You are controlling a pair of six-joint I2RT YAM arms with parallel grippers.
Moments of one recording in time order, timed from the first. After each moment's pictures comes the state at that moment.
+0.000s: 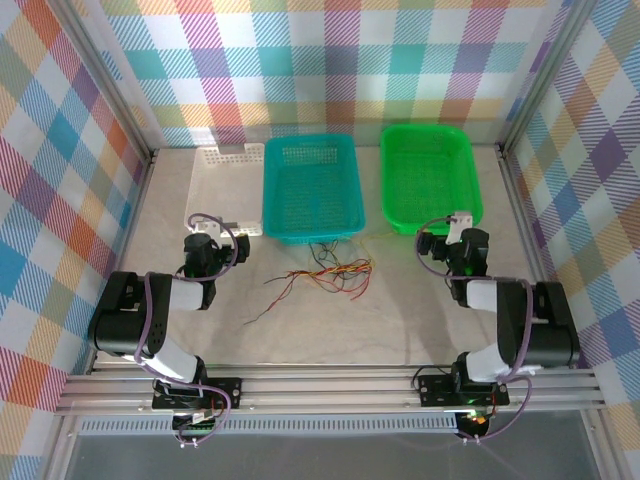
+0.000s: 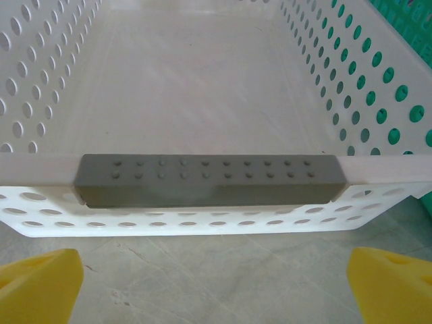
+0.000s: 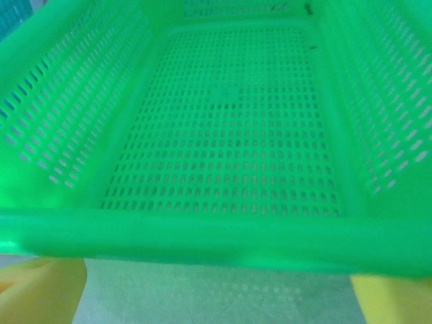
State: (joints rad) left arm -0.06 1.56 0.40 0.72 -0.02 -0.10; right arm -0.01 1.41 0.39 0.62 -0.09 0.06
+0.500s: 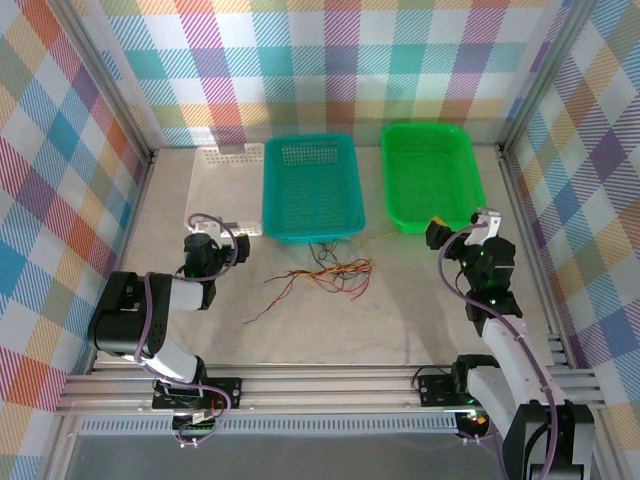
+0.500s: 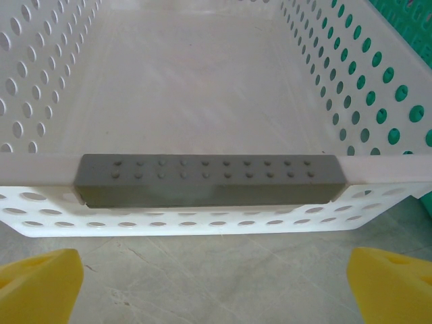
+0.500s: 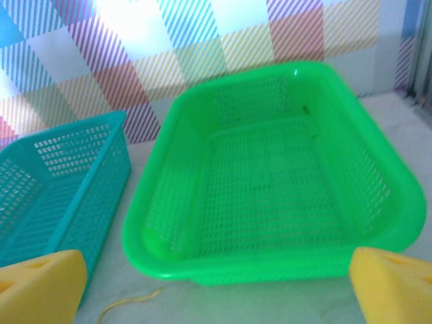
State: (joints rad) left arm -0.06 1.56 0.40 0.72 -0.02 -0.10; right arm 0.00 0.82 0.41 0.19 -0.14 0.28
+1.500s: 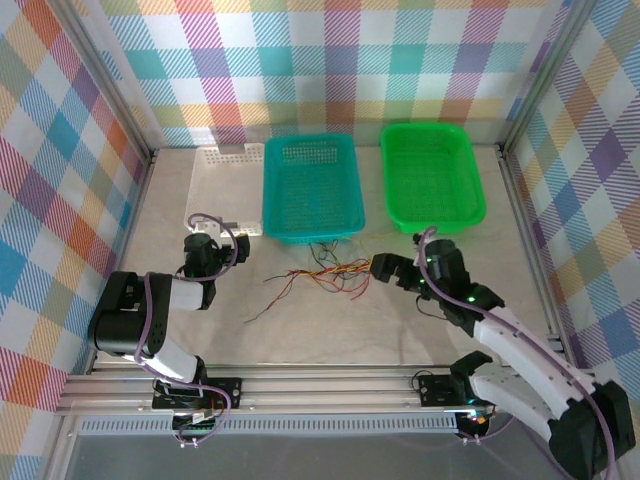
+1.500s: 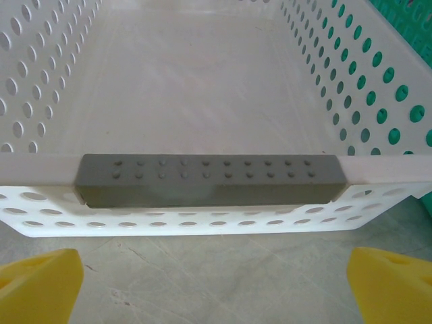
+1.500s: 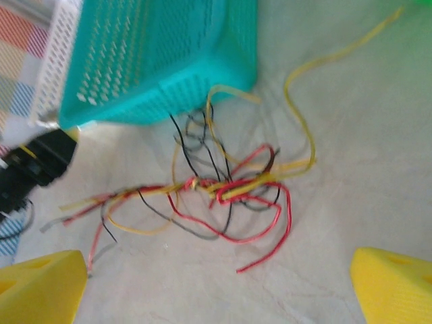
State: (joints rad) left arm -0.06 1.56 0.40 0.72 -0.02 -0.10; right arm 0.52 0.90 0.52 -0.26 -0.18 0.72
